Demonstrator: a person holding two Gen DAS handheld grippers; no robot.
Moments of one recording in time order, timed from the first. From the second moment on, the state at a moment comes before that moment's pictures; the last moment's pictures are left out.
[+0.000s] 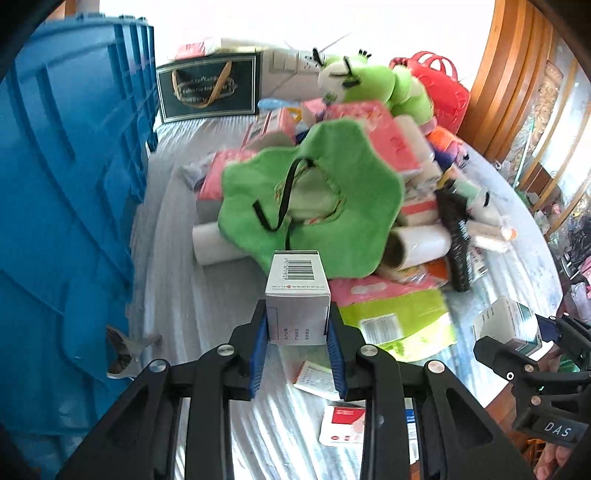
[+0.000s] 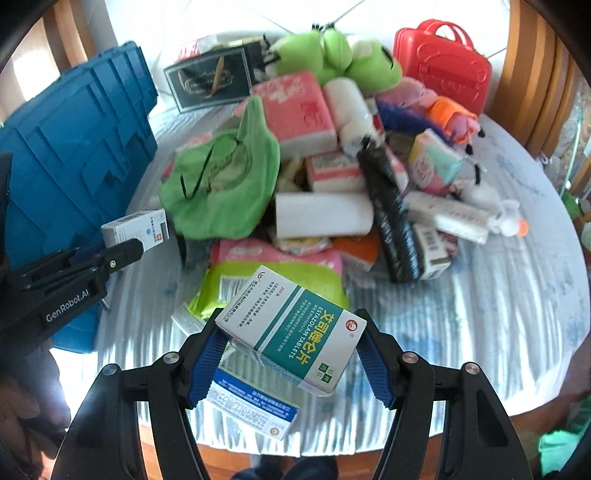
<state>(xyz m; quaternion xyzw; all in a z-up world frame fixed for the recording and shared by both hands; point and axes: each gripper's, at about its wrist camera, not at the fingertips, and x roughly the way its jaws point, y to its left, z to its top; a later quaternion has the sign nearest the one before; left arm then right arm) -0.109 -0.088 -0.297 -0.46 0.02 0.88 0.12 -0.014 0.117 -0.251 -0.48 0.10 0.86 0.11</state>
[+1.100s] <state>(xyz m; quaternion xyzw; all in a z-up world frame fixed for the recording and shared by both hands) -0.109 -0.005 -0.108 -0.41 0.04 0.91 0.09 0.003 0.214 -0.077 -0.40 0.10 0.91 0.09</state>
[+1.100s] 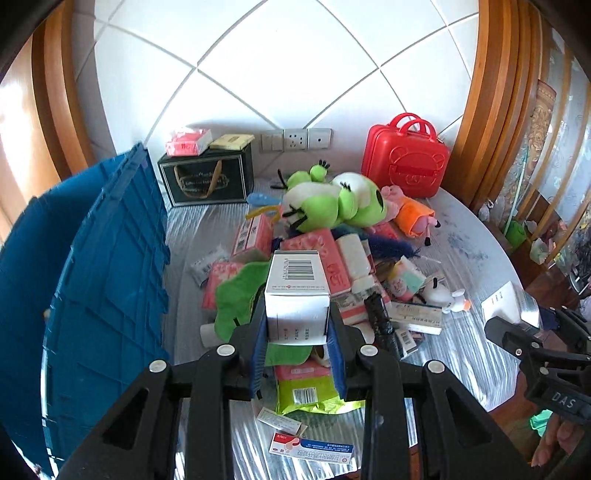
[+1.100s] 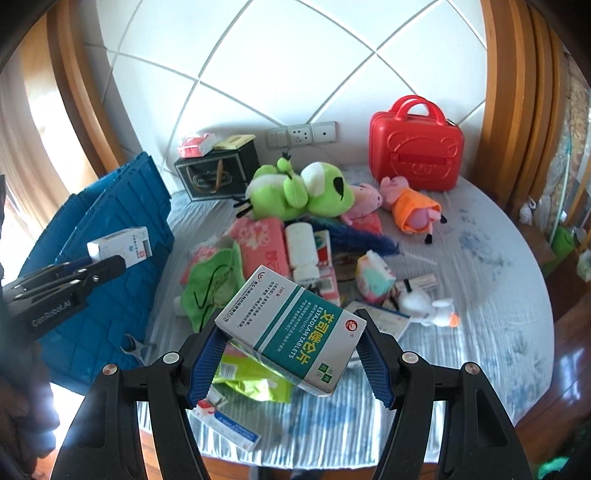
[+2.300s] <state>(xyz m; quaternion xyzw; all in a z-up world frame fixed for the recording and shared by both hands) -0.117 -0.217 0.001 -0.33 -0.01 0.94 0.06 -0.107 0.016 0.004 -0.34 0.04 0.94 -0.02</state>
